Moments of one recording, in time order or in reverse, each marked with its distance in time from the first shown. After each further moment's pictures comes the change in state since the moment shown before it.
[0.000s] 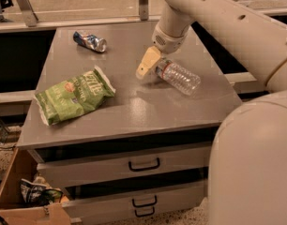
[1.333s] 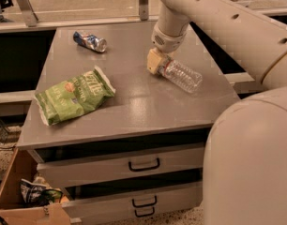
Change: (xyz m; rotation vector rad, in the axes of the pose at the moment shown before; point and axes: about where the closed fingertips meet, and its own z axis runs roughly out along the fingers) arm -0.002 -0.005 0.003 0.043 0.035 -0.007
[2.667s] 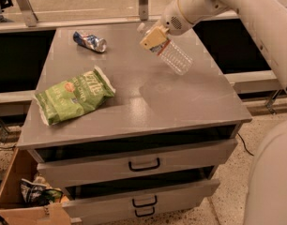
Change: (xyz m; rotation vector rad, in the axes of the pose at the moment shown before) arm -0.056 0.004 -0.072 -0.160 -0.548 -0.294
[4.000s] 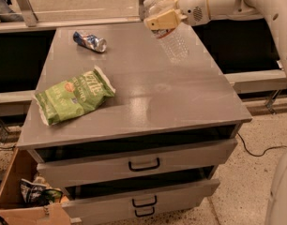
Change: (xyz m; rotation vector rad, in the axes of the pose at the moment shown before) arm -0.043 0.001 -0.062 -0.079 -0.435 -0.109
